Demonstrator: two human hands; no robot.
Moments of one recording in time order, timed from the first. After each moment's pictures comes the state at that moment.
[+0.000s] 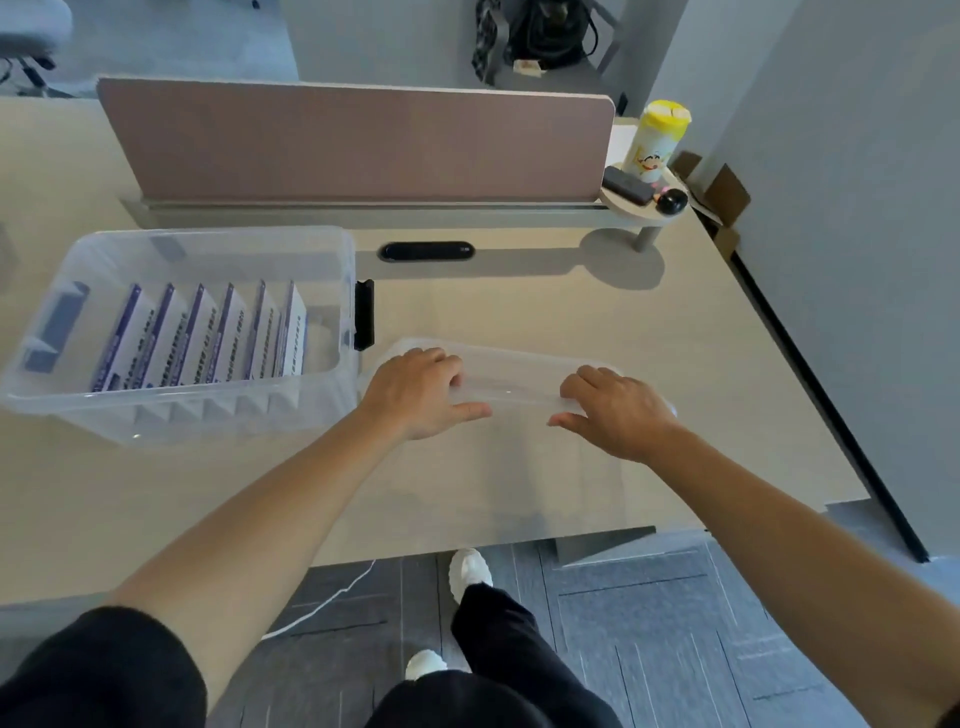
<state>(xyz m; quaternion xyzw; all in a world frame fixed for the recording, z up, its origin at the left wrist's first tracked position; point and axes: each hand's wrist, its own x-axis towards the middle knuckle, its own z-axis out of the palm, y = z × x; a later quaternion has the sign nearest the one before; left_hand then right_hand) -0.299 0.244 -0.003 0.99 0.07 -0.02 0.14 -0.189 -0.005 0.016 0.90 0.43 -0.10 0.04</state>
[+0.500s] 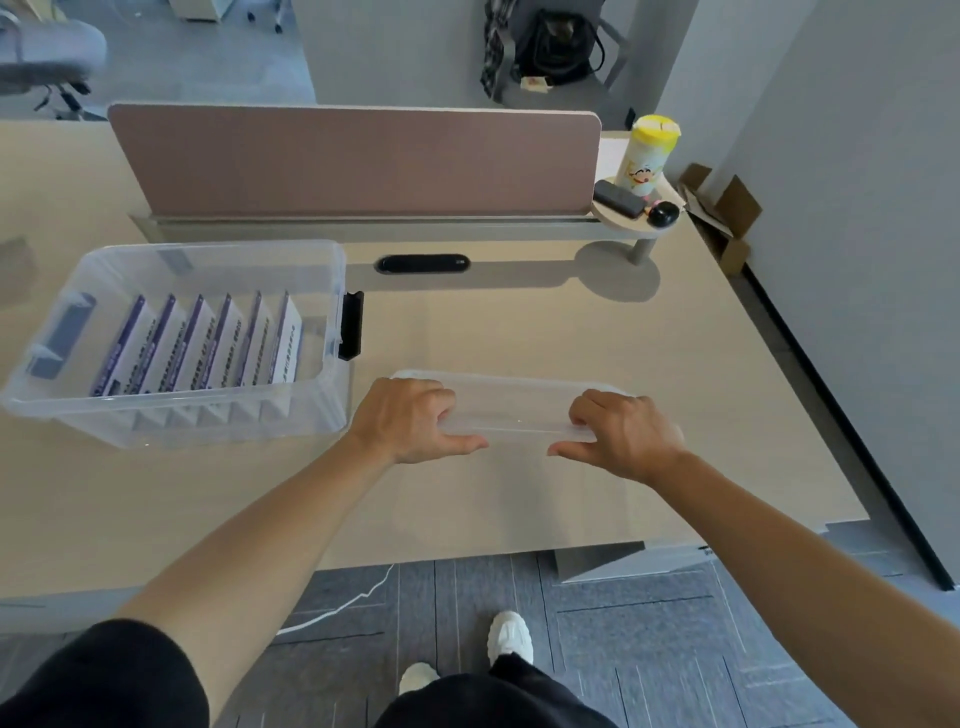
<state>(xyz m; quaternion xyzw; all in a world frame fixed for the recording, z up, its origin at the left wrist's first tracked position) -0.306 0.218 -0.009 0.99 0.00 0.11 0.10 -0.169 -0.050 -0.005 0.86 0.51 0.08 -0.06</state>
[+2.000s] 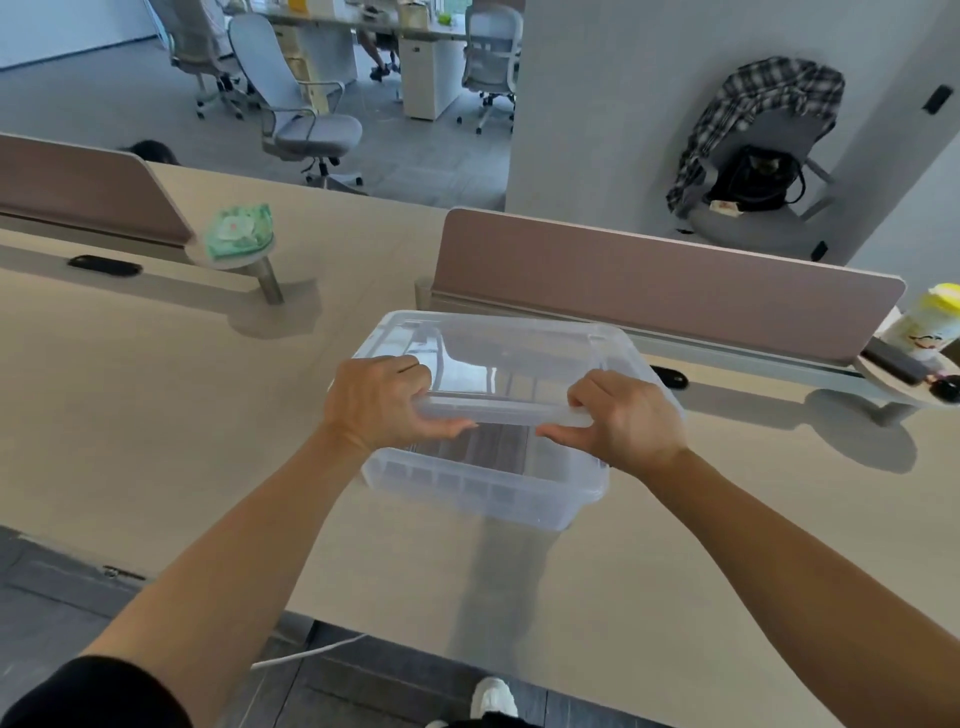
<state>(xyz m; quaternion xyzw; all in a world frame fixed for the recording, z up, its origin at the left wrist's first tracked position) -0.478 0.532 0.068 0.90 0.11 0.43 -0.05 -0.261 0.321 0.062 0.67 0.63 0.30 -0.25</state>
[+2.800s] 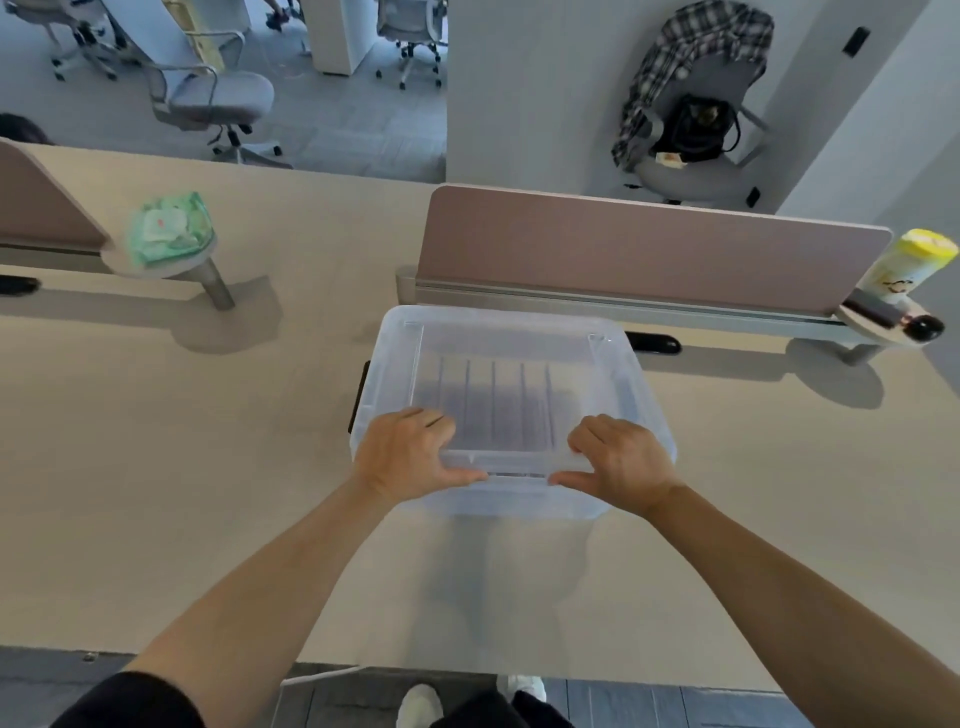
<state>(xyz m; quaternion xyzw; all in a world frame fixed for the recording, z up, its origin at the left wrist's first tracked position) -0.484 0.590 -0.014 0.96 0.06 0.26 0.07 -0.292 0.353 -0.023 0.73 0.62 0.23 -0.16</state>
